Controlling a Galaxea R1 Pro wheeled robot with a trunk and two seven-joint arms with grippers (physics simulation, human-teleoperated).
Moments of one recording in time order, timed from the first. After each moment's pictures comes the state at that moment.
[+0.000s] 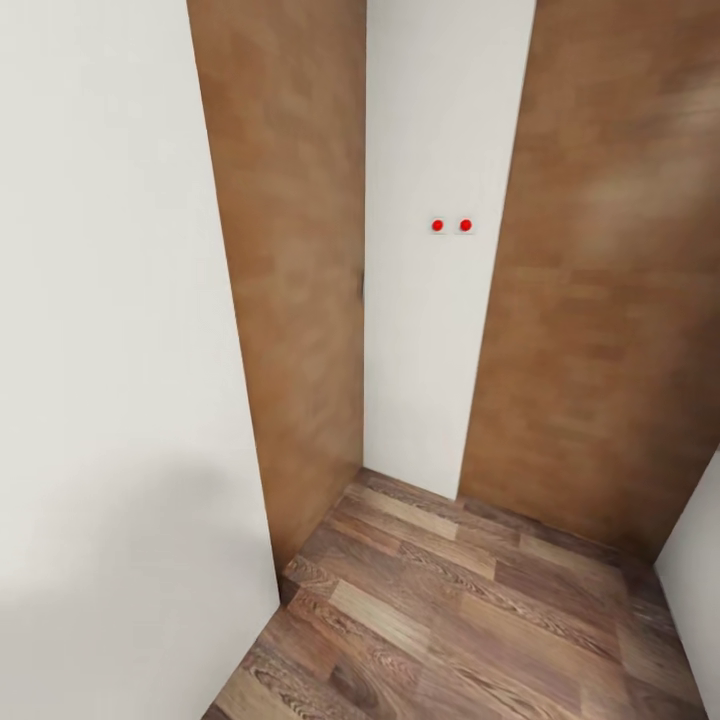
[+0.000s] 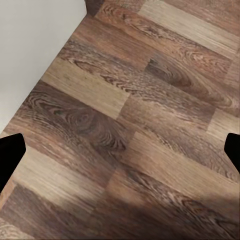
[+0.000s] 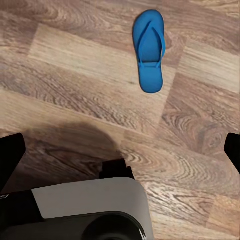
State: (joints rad) left arm 0.00 -0.04 0.00 -0.69 0.01 -0.04 0.00; right arm 0.00 -0.01 -0.16 -0.42 0.00 -0.03 -0.03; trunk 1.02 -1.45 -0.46
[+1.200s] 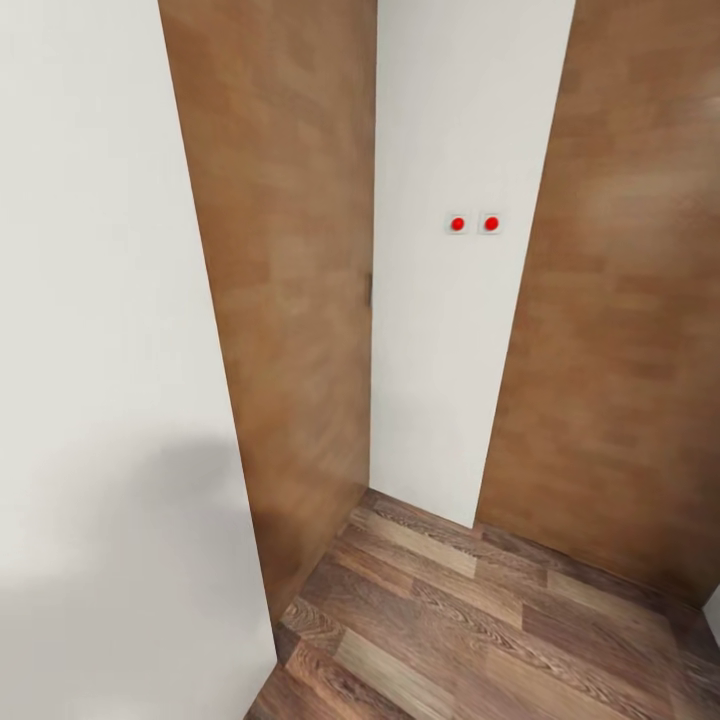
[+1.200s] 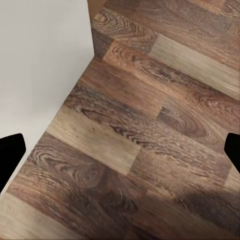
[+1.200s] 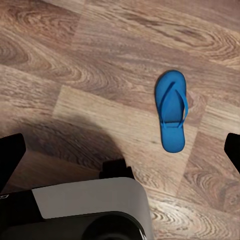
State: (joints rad) left arm 0.00 -0.04 0.00 -0.69 0.01 -0.04 0.00; right arm 0.00 -0.01 -0.16 -0.42 0.00 -0.03 -0.03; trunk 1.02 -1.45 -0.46
